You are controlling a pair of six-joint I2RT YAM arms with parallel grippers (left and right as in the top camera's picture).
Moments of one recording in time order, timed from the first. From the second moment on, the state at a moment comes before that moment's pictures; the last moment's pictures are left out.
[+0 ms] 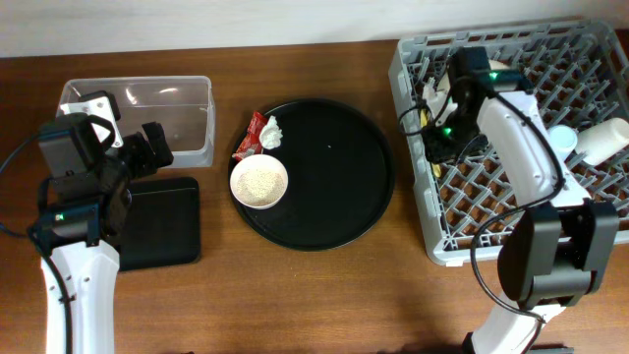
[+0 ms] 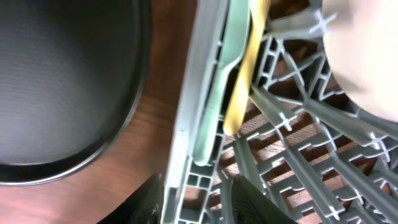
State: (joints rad) left arm 0.19 1.26 1.15 -0.52 0.08 -0.10; right arm 0.03 1.92 1.71 -1.23 -0.09 -0.23
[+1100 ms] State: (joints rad) left arm 0.16 1.32 1.15 -0.48 0.43 -0.10; right arm 0.37 1.86 1.78 -1.01 -0.30 -0.08
